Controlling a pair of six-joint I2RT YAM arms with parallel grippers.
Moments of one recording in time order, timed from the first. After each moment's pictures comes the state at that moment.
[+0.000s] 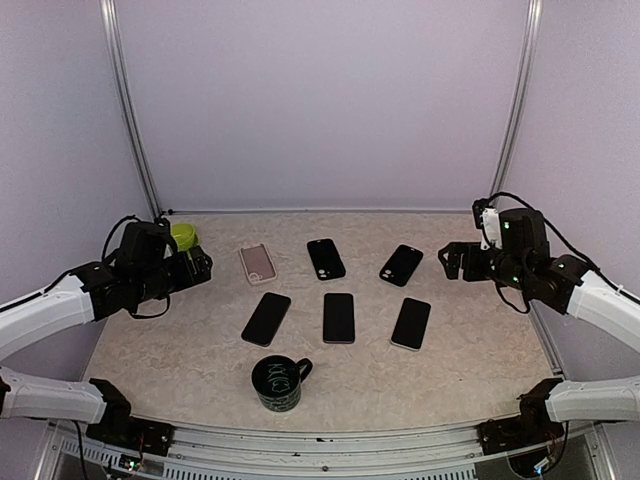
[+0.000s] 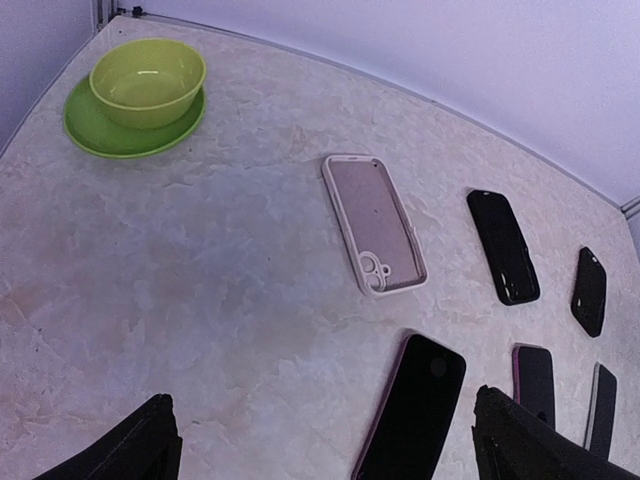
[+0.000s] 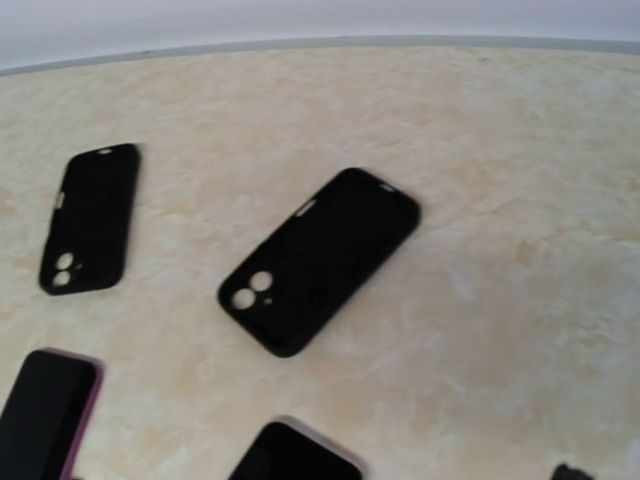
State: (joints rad) left arm -0.53 1.03 0.72 -0.30 -0.32 -0.64; right arm 0.49 0.98 0.77 -0.29 0.18 0.28
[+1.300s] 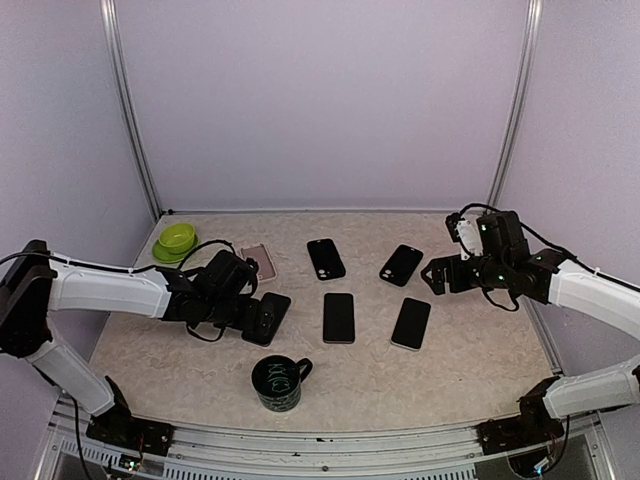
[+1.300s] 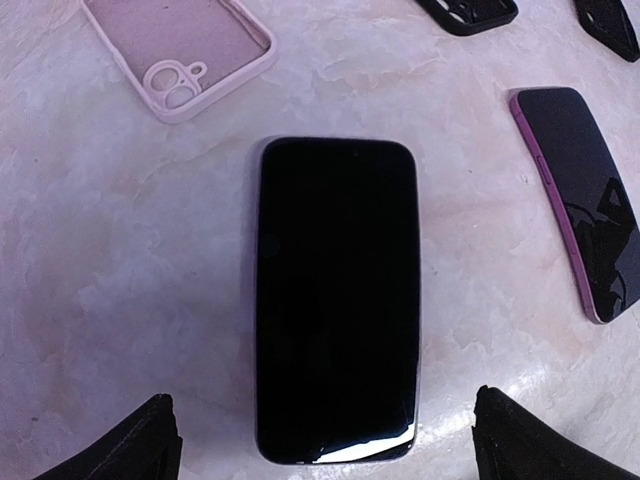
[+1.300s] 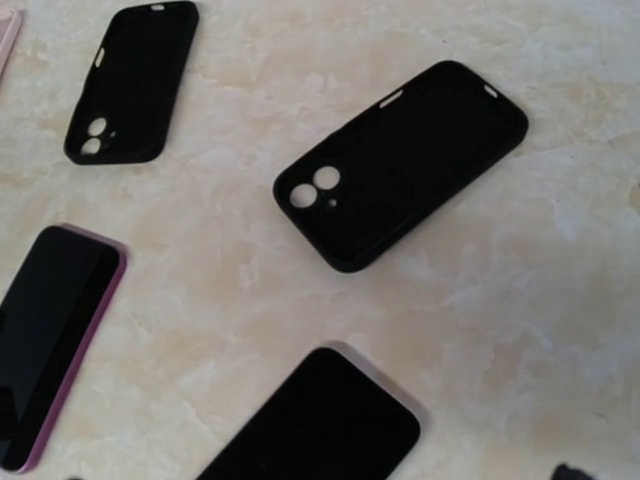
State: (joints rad) left arm -0.81 1.52 0.81 -0.24 -0.24 -0.46; right arm 0.49 1.13 0.78 -0.30 0.02 0.19
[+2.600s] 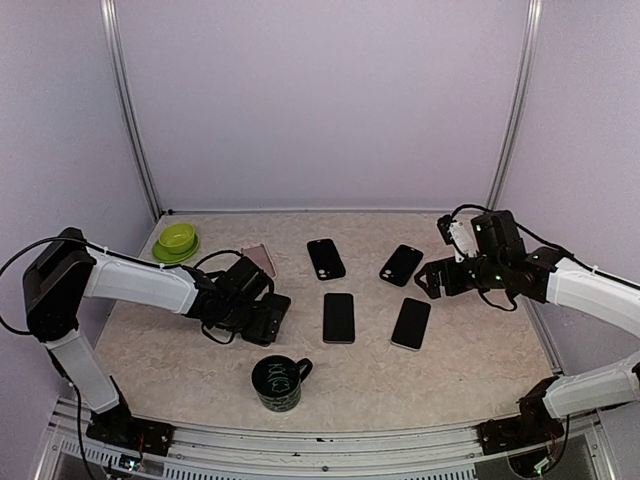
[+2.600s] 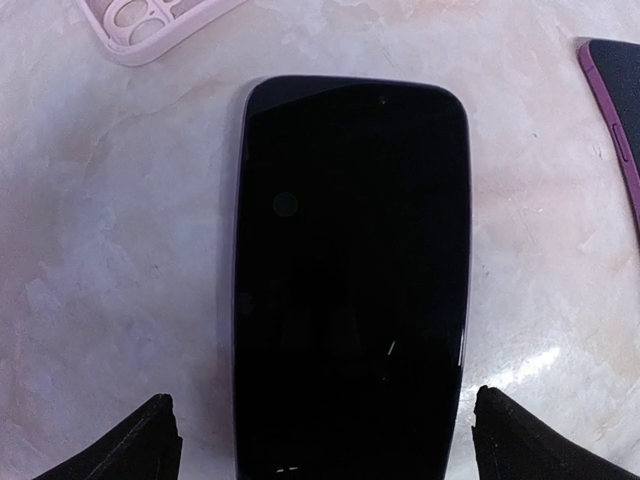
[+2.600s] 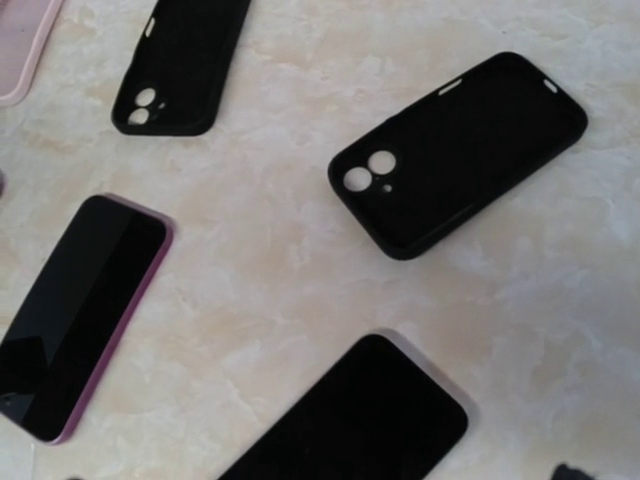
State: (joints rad) left arm -0.81 1.71 0.90 -0.28 -0.23 -0.49; right arm 0.52 1.15 0.81 -0.33 -0.02 0.17
